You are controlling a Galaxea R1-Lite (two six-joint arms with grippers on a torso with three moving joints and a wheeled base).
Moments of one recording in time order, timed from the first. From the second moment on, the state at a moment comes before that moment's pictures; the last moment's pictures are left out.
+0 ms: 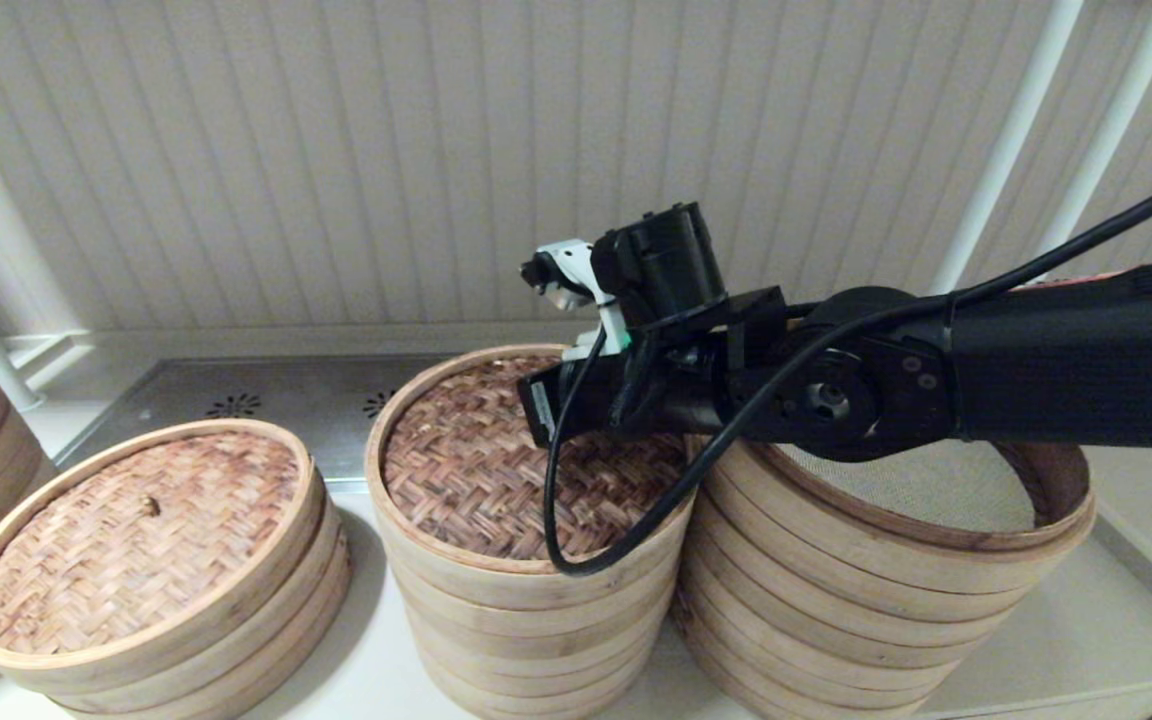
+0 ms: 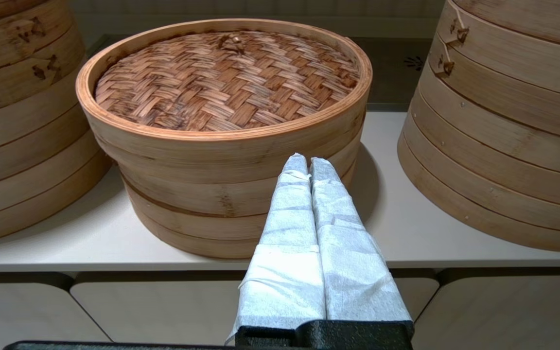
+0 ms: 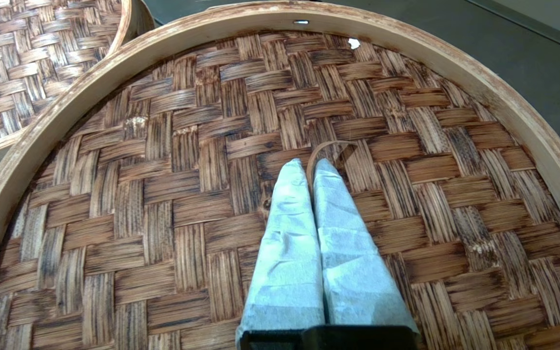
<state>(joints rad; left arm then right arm) 0.00 0.00 -0.01 0.00 0.00 -0.01 0.77 2.00 -1.62 0.04 -0.03 0.07</state>
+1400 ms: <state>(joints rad) 0.00 0.00 -0.01 0.00 0.00 -0.01 0.80 1.92 -1.66 0.04 -0.07 0.06</state>
